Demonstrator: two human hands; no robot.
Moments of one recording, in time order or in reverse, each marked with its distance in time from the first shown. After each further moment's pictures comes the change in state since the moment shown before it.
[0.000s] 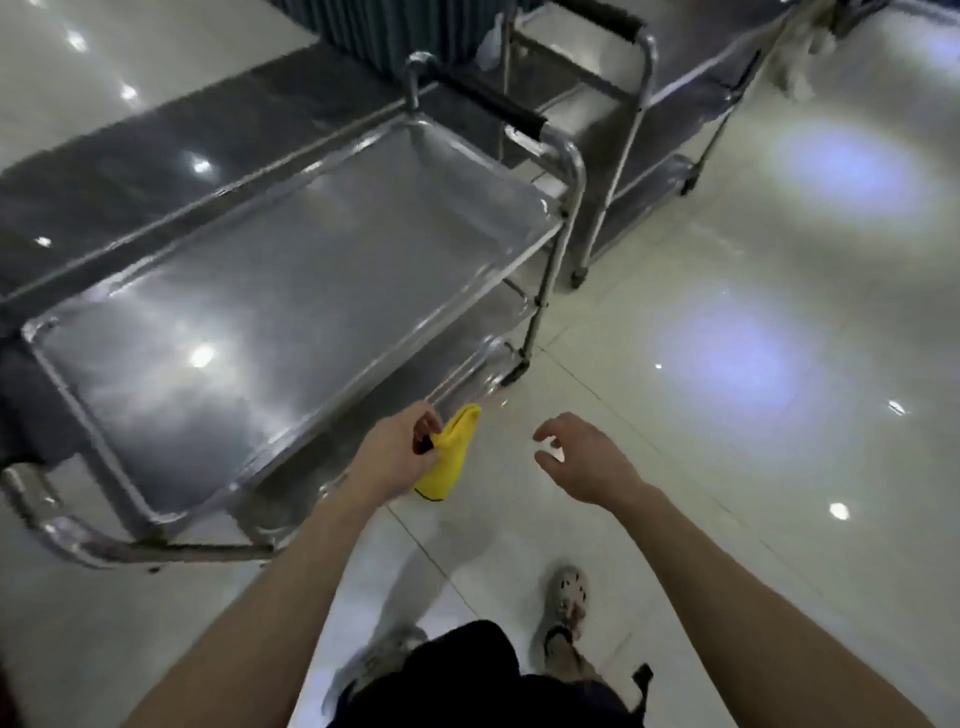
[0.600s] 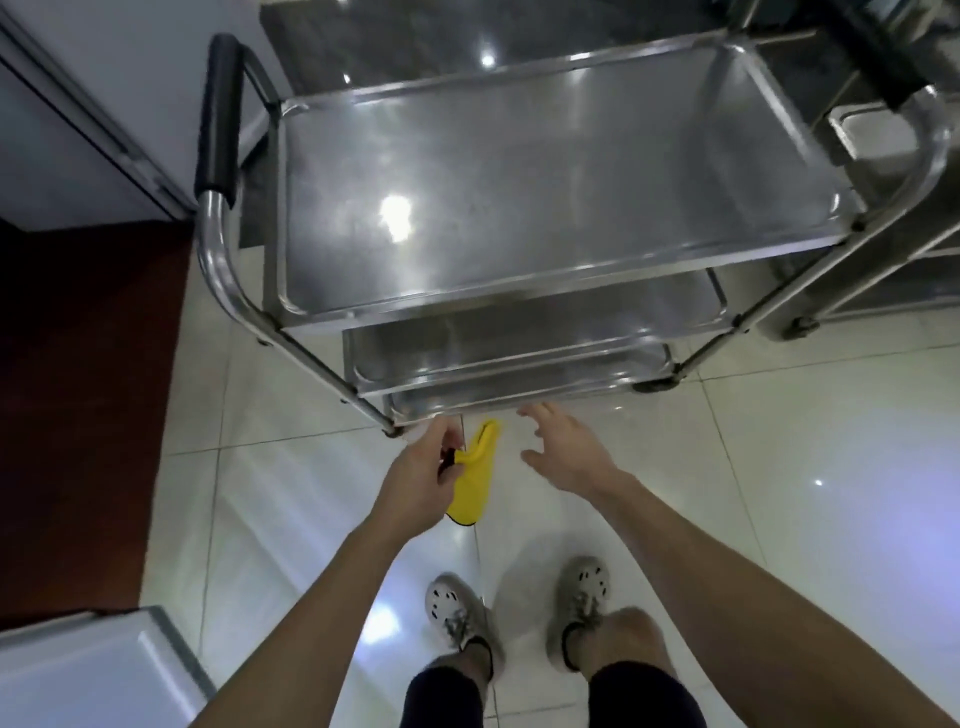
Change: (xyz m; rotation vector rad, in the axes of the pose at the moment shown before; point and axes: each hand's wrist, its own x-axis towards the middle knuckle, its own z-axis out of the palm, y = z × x) left_hand -0.117 -0.046 0.123 -0.230 0.457 -0.445; right_hand 0.101 -0.038 0.118 -0.201 -0.418 -0.509
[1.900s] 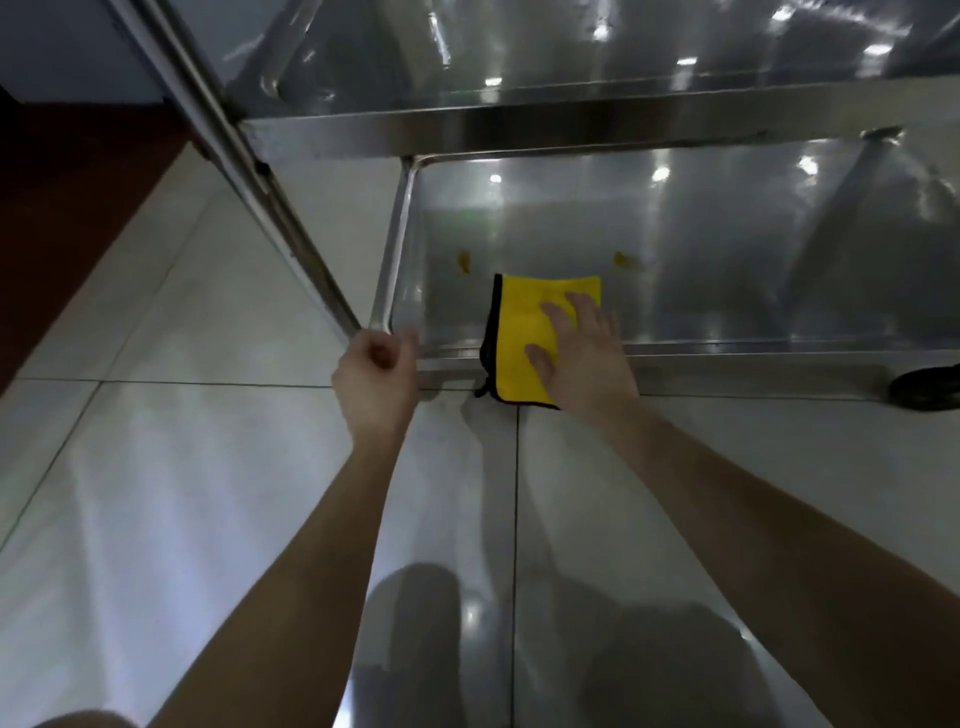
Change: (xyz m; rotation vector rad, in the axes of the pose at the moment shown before) left_hand 0.268 -0.463 0.230 -0.363 0.936 -0.217; right_hand 0.434 0.190 0.375 -0.283 0.511 -0.272
